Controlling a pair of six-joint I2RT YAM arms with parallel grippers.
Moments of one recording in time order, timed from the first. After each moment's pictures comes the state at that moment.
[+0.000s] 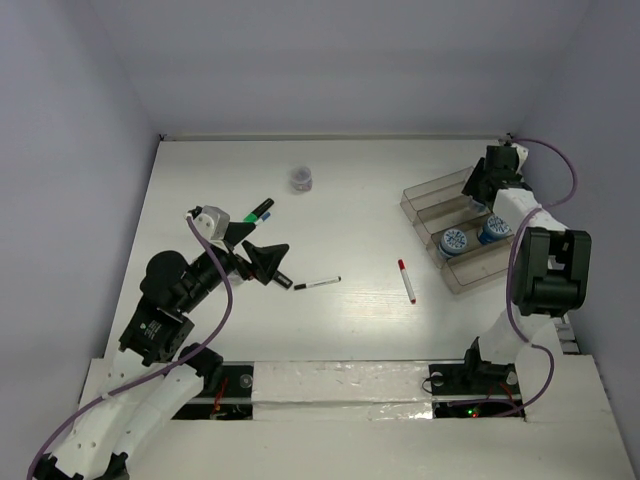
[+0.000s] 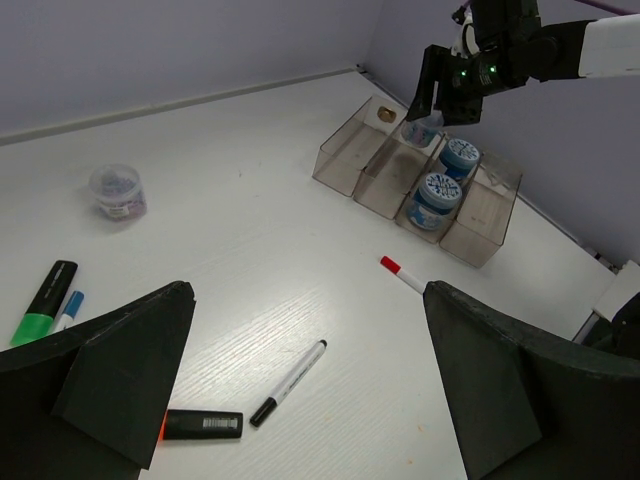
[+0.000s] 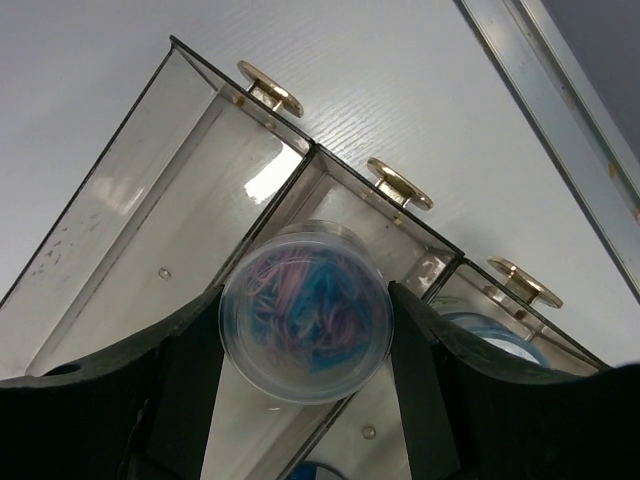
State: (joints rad) left arm -0.50 0.50 0.71 -0.19 0.22 -0.25; right arm -0.11 1.73 1.23 -0.22 0.32 0.34
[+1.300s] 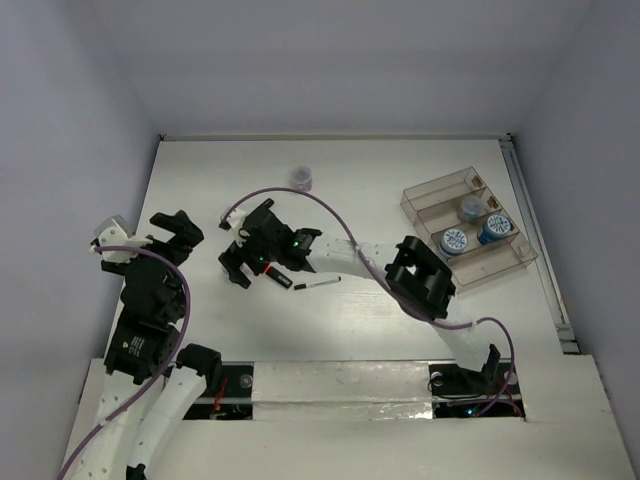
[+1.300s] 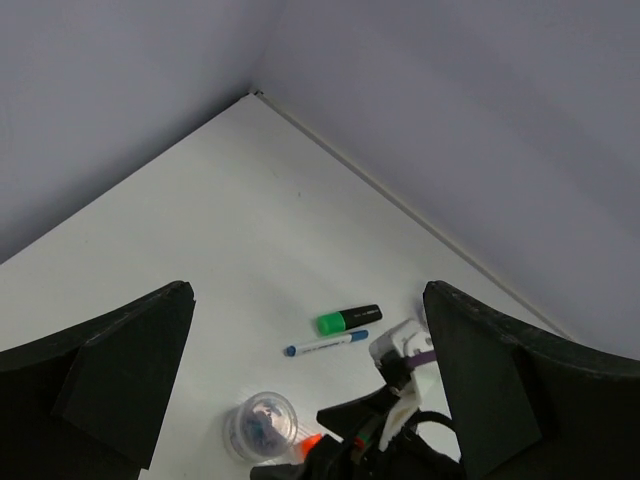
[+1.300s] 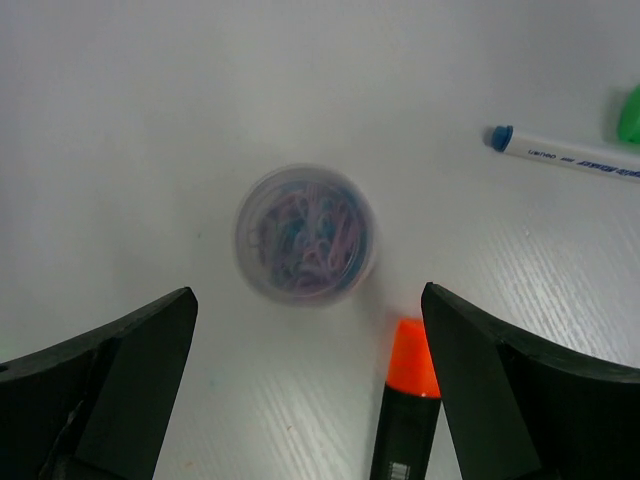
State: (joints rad) left arm -0.32 0.43 0.79 -0.41 -0.73 -0.54; right arm 1.06 2.22 1.77 -0.15 -0.16 0.10
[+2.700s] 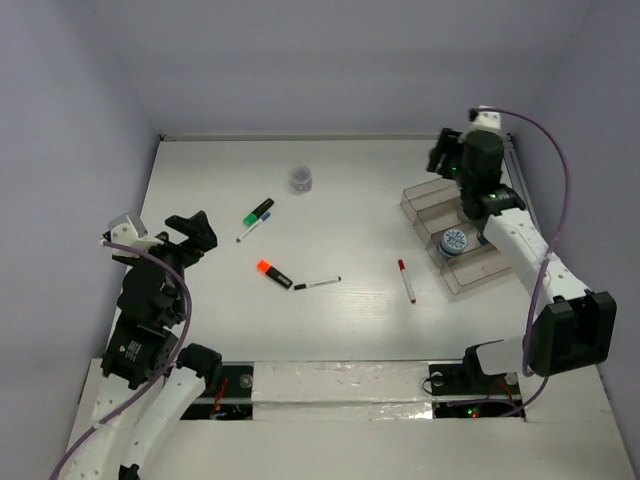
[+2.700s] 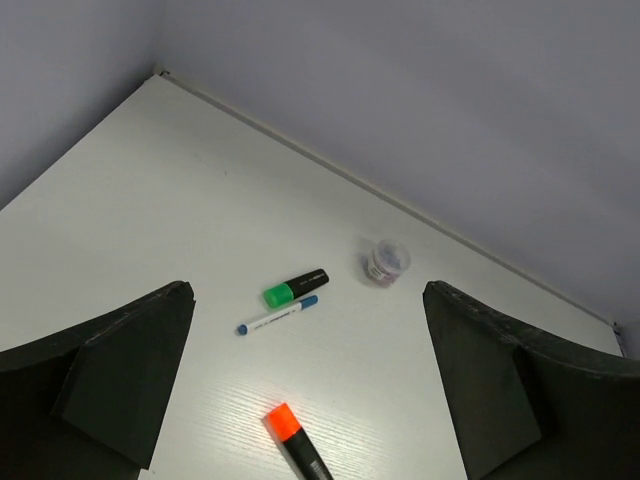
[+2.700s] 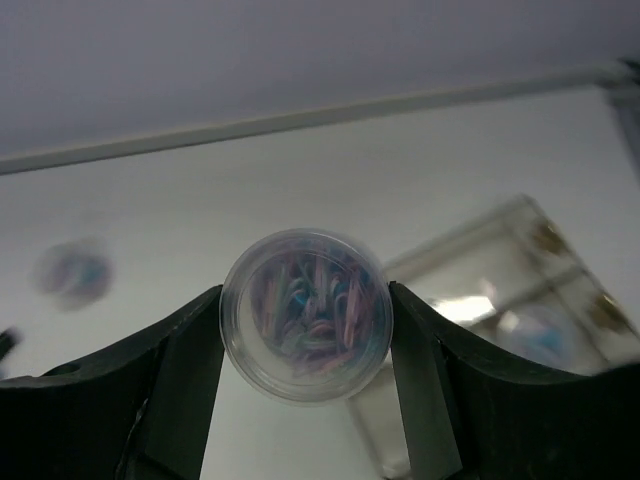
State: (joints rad) left arm -0.38 0.41 0.79 -0.39 -0.58 -0.49; right arm 0.29 1.39 1.24 -0.09 0.19 0.24
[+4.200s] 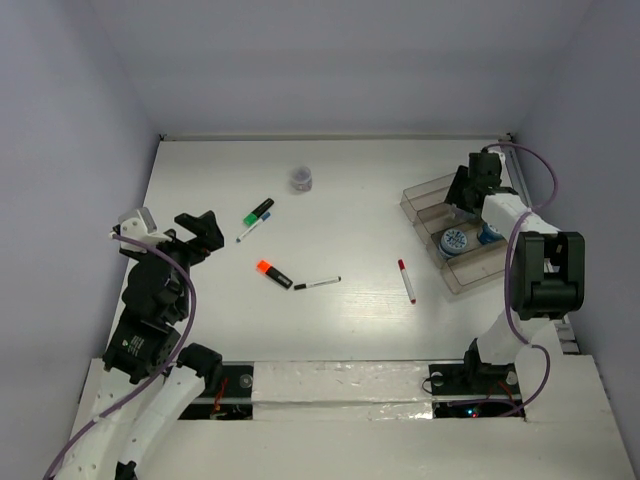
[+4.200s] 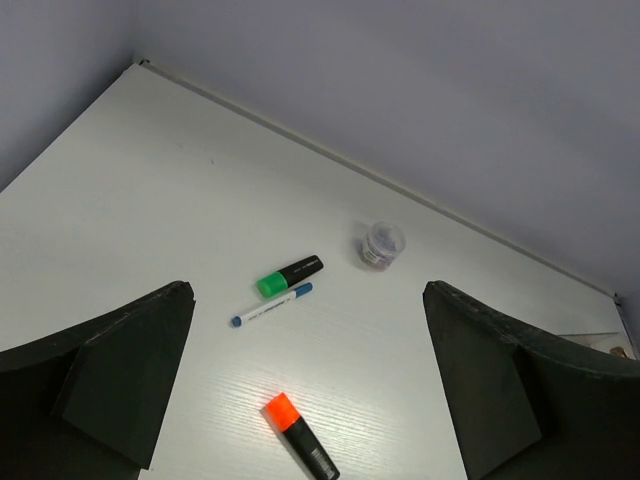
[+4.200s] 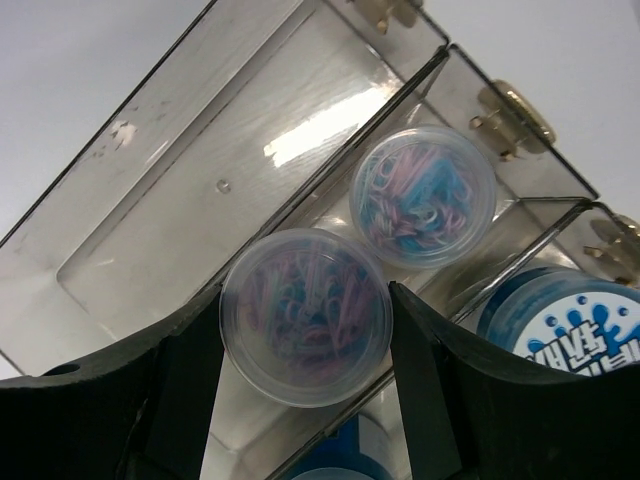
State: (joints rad) left arm -0.42 0.43 0.79 -0.38 -0.55 -0.47; right arm -0.03 1.71 1.17 -0.23 0.24 0.32
